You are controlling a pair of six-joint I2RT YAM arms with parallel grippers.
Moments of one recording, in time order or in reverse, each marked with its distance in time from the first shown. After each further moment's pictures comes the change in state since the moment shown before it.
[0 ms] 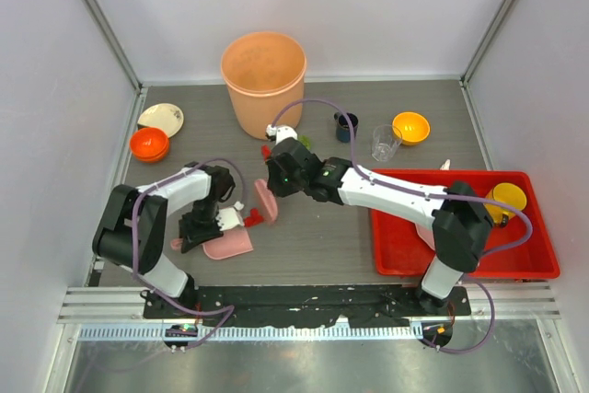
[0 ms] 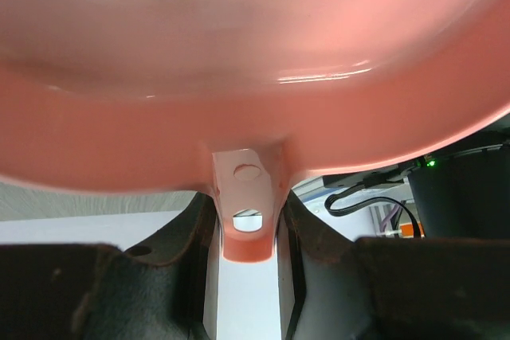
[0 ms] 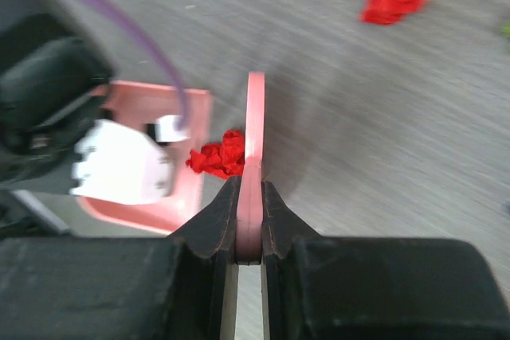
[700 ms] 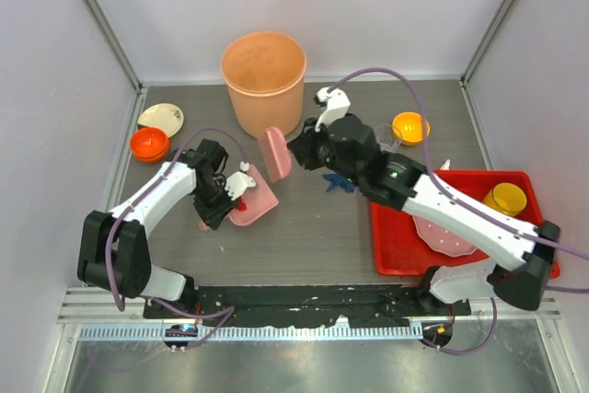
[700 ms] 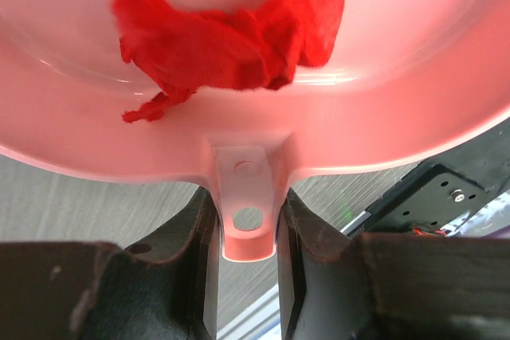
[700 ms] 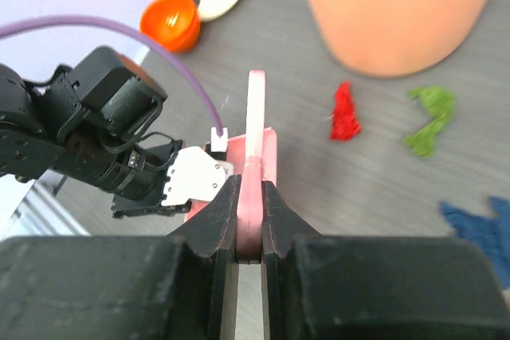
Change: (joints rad) left arm 0.032 -0.135 0.126 0.098 0.372 -0.075; right arm -0.046 -0.311 -0.008 0.074 0.010 -0.011
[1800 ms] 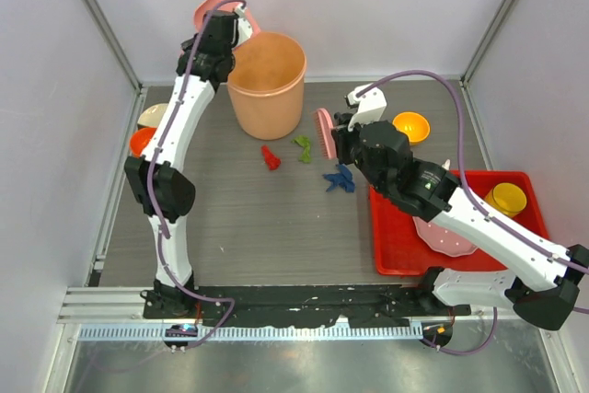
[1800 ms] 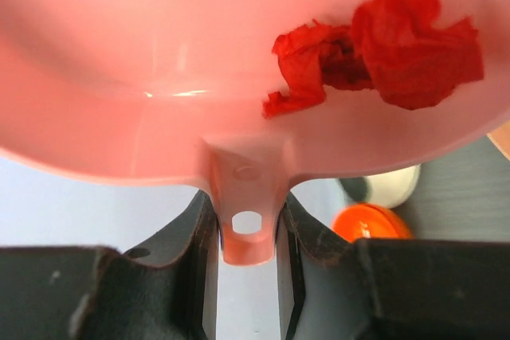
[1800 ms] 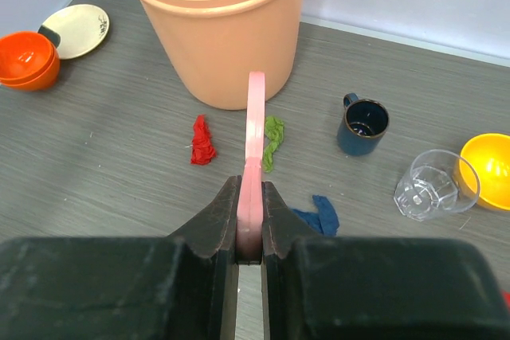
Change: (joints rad) left arm 0.002 0.600 1.321 0.303 -0.818 0.068; right arm -0.028 -0.219 -0.046 -0.090 0.327 -0.272
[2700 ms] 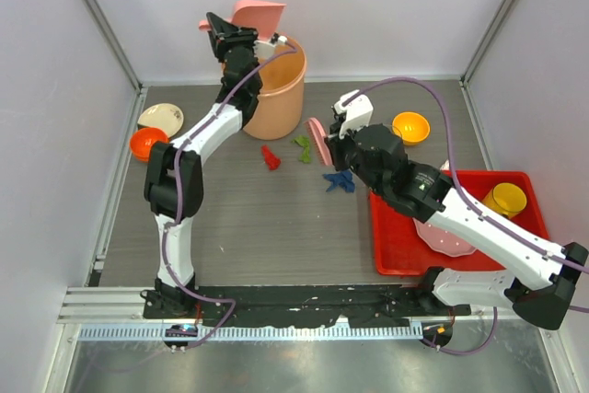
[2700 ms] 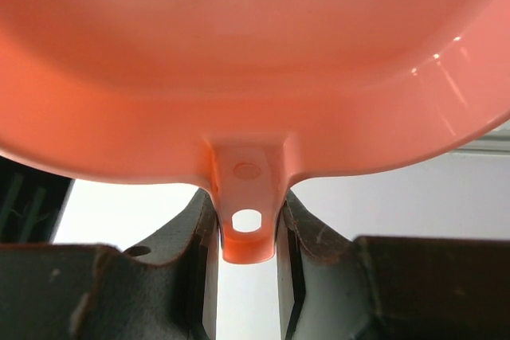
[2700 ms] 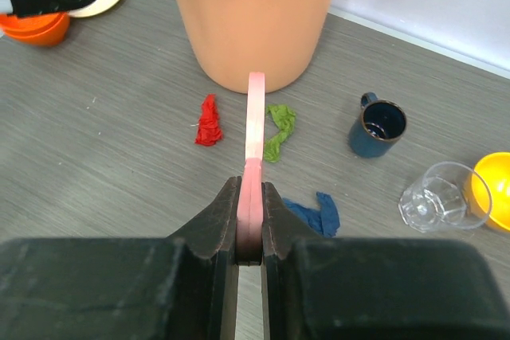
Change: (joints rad) left arm -0.087 0.045 -0.539 1.464 -0.050 1.241; right arm 0.000 0.006 -0.037 0.014 -0.085 -0.080
